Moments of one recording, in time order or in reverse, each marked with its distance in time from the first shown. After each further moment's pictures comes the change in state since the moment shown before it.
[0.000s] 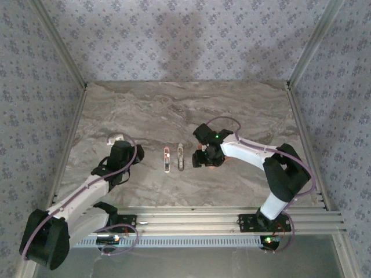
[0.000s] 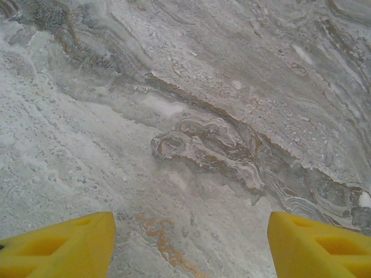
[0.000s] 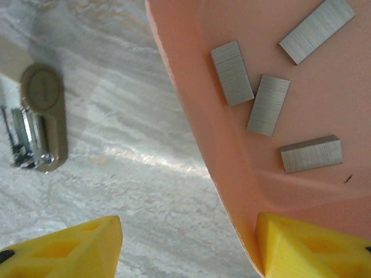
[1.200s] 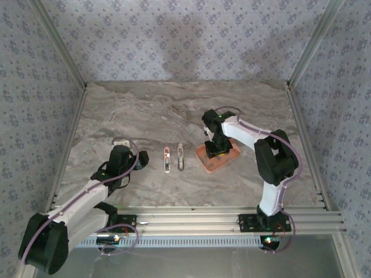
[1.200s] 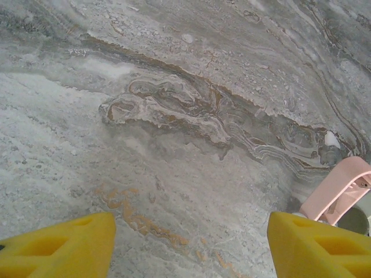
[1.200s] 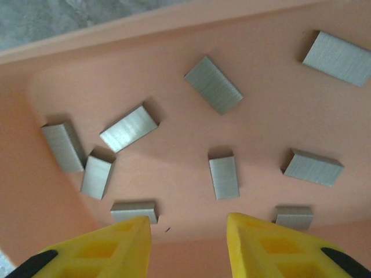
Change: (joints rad) left arm 0.000 -0.037 -0.076 0.062 0.175 0.105; right arm -0.206 0.208 0.253 -0.282 0.057 -0.397
